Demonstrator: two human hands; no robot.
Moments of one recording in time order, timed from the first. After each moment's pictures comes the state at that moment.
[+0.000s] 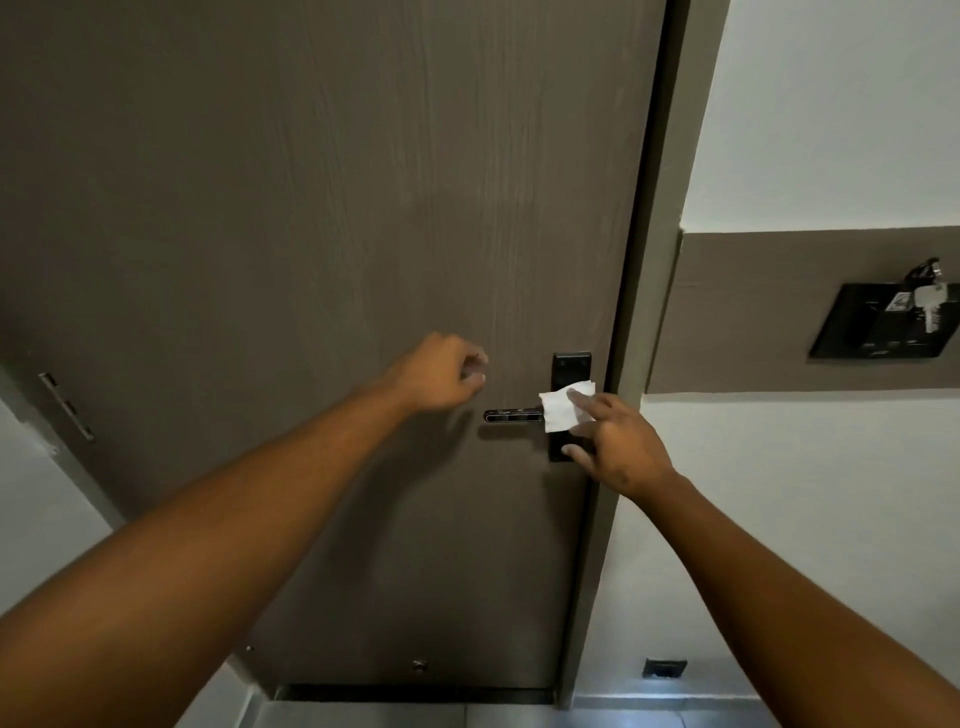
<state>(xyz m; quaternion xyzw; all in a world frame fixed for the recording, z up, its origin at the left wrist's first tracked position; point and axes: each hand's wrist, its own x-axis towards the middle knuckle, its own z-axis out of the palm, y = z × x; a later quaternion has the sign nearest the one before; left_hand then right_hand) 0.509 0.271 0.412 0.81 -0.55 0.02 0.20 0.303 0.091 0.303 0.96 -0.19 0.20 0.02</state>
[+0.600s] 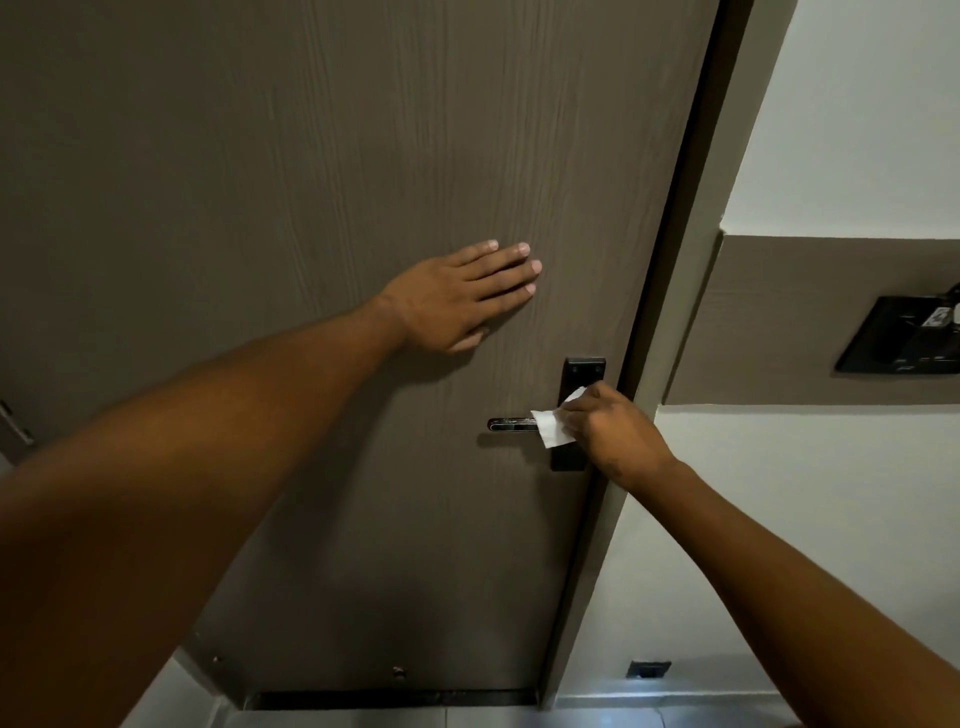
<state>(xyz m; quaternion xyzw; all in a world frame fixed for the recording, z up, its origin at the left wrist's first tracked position) 0.594 0.227 0.457 0.53 -0.70 0.46 -0.14 0.345 0.088 0.322 0.97 -0.17 0.14 0.08</state>
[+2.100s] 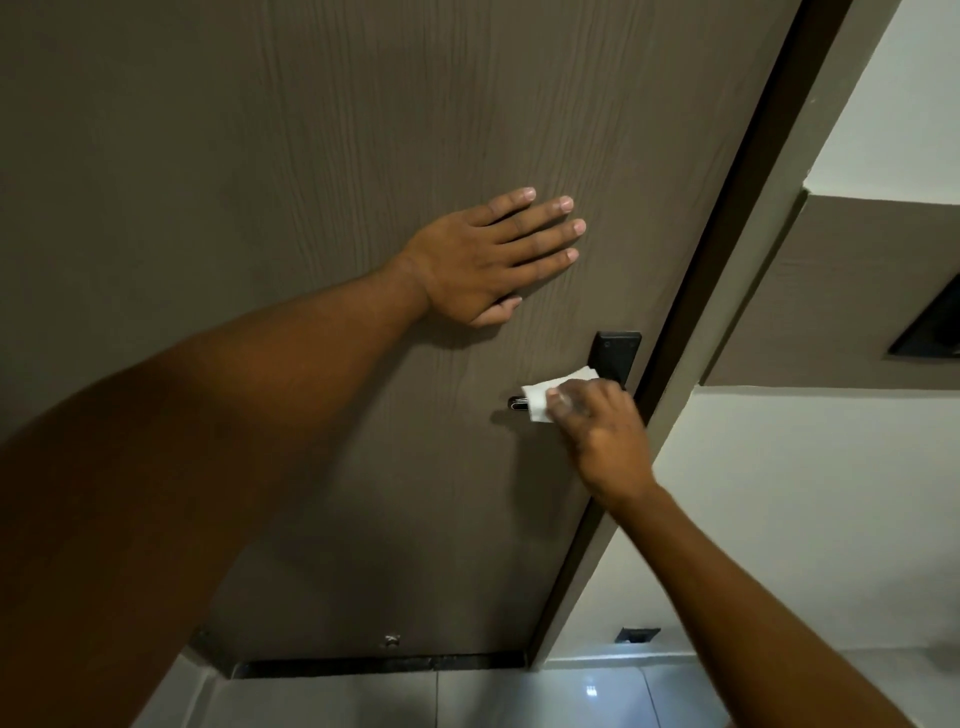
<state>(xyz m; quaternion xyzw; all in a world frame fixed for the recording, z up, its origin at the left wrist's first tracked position) 0.612 0.212 0.447 0.46 -0.69 0.55 -0.11 0.371 0.131 0.278 0.94 -0.19 0.28 0.03</state>
